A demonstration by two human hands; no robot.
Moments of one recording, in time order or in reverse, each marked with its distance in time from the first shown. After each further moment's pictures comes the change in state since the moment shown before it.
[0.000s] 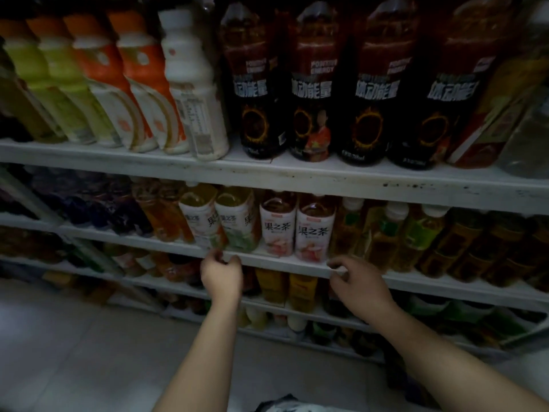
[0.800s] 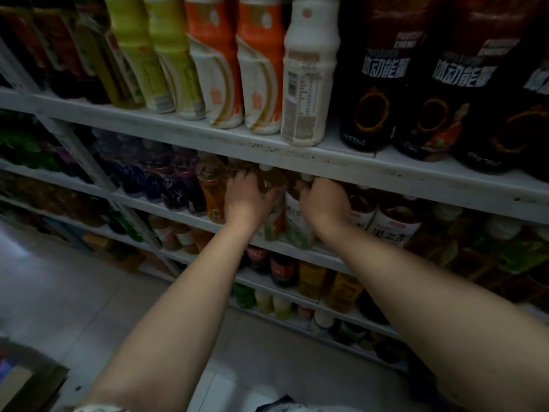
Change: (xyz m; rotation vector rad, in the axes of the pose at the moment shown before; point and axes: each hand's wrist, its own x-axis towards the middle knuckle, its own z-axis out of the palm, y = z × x) left_hand 0.129 0.075 -0.054 0.600 -0.092 0.607; right_hand 0.132 -0.189 0.100 -0.116 0.298 -0.075
